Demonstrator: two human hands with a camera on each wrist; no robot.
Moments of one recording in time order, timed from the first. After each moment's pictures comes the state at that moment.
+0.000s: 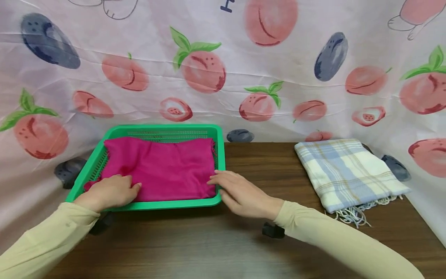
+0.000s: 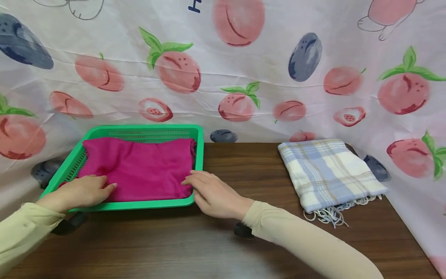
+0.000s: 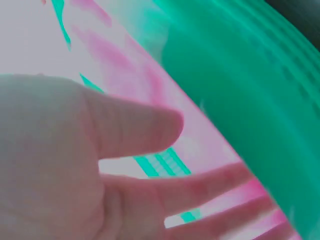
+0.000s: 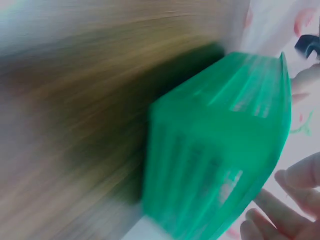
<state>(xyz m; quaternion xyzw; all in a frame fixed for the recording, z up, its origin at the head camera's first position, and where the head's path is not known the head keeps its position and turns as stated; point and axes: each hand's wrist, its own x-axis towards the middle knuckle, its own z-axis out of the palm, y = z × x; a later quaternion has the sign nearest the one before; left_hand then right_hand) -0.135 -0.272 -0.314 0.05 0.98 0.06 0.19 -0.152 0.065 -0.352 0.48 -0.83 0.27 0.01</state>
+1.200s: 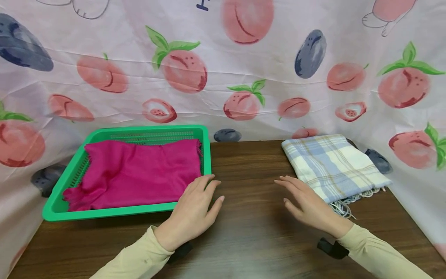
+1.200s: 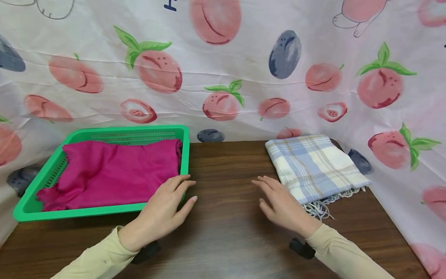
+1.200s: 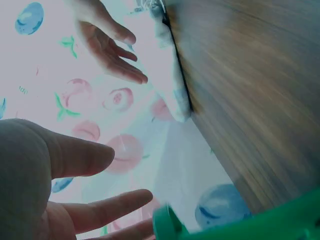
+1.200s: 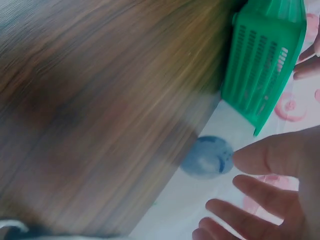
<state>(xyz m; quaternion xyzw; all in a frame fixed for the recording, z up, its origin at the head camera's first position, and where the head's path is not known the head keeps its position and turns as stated) -0.101 -0.076 -0.349 0.25 0.93 0.22 -0.13 -0.121 0.230 -0.373 0.31 -0.92 0.19 0.11</state>
